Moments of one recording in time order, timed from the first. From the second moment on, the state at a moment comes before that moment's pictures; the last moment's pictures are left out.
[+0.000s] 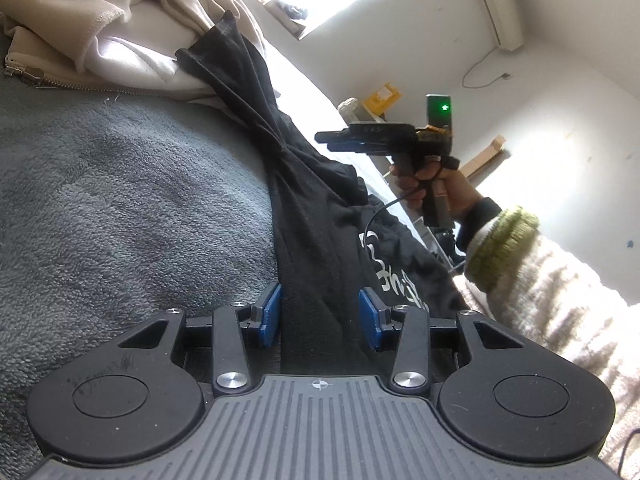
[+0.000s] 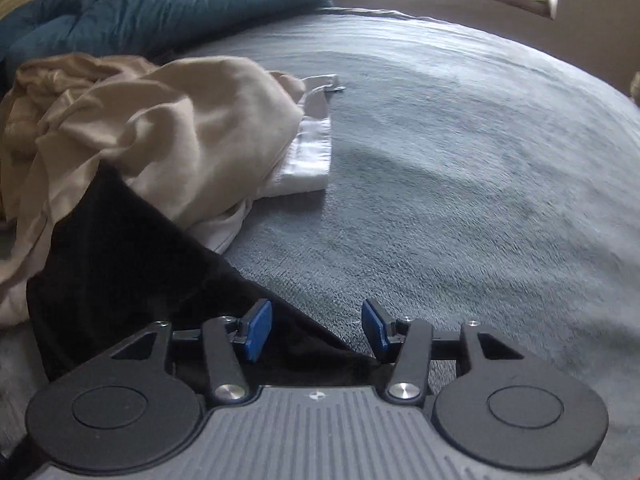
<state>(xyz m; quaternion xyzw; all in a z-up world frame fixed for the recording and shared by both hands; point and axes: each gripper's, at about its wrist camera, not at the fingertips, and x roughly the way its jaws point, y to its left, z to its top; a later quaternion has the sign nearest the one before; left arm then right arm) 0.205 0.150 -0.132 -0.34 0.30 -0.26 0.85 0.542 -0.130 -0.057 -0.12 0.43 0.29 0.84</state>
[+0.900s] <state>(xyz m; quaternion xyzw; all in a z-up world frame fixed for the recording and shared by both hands) 0.208 0.146 -0.132 -0.34 0.30 -0.26 0.85 0.548 -0.096 -0.076 -0.18 0.37 0.27 0.87</state>
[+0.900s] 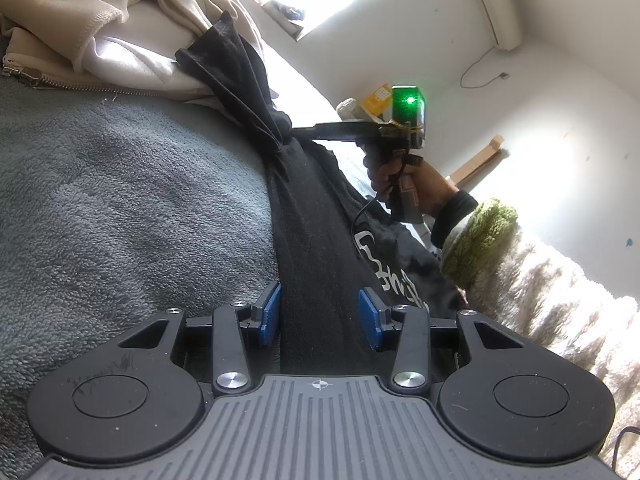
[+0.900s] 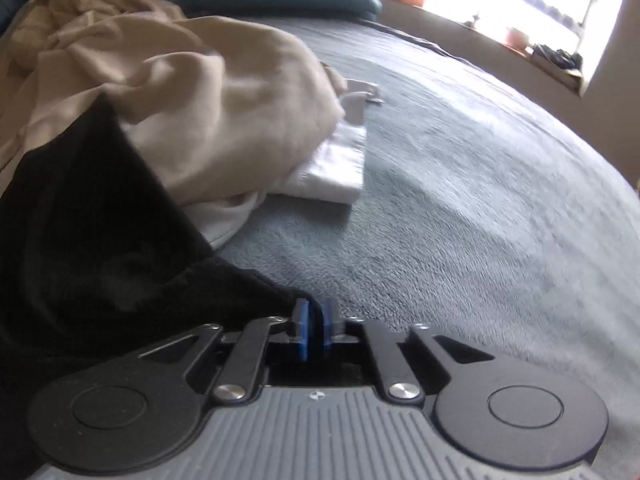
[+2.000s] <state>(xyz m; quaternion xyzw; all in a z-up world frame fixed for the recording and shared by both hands) 0.218 0.136 -0.135 -0.35 0.30 -0.26 0.85 0.550 -0.086 -0.079 0.01 0.45 0.20 0.87</state>
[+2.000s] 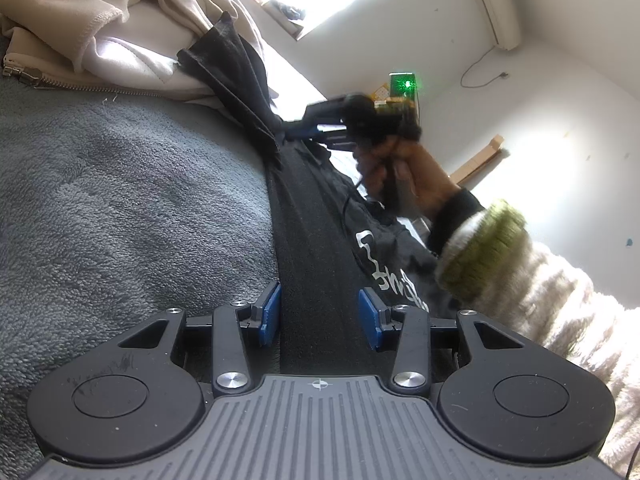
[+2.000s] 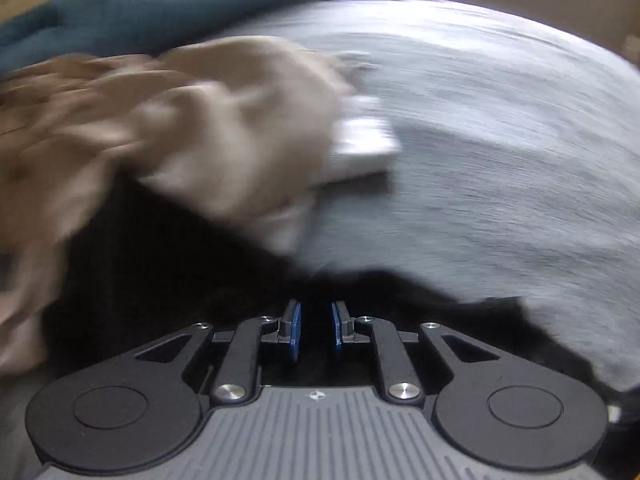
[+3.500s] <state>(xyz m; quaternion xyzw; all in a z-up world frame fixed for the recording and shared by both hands) 0.021 0.121 -0.091 -0.06 0.33 -0.18 0.92 -0.050 -0.406 0.012 0.30 0.28 0.13 0.90</state>
